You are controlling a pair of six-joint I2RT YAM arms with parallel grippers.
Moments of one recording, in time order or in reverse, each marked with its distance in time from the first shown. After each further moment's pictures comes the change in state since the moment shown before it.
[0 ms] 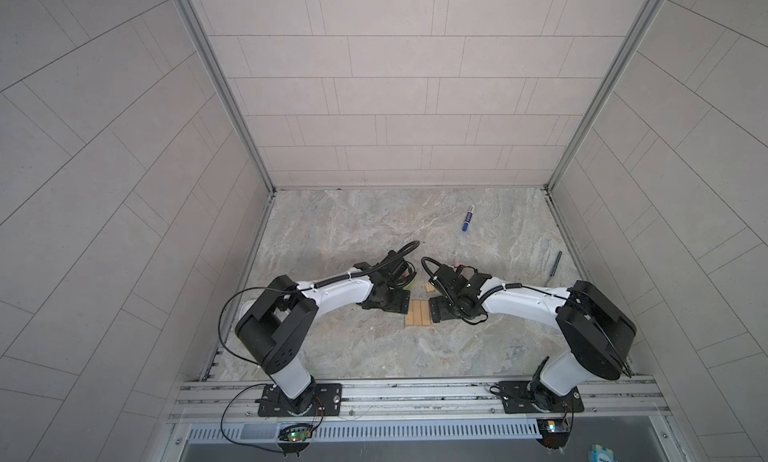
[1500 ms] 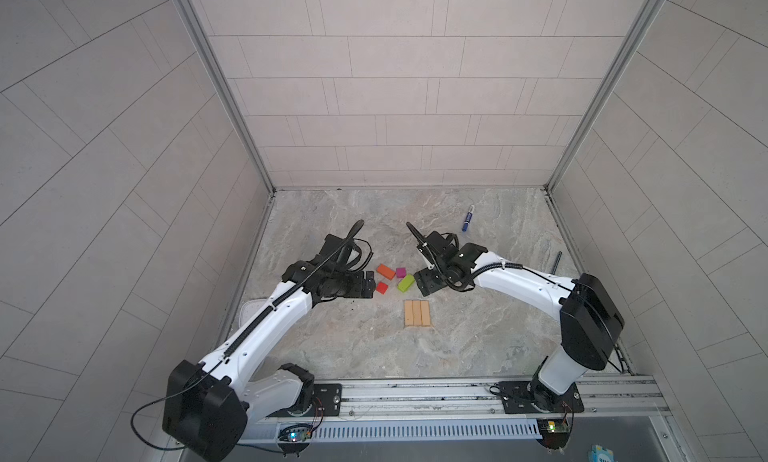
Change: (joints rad) left arm 0.309 -0.478 -0.024 -0.243 0.118 0.178; right arm -0.023 0.100 0.398 -0.145 -0.015 -0.360
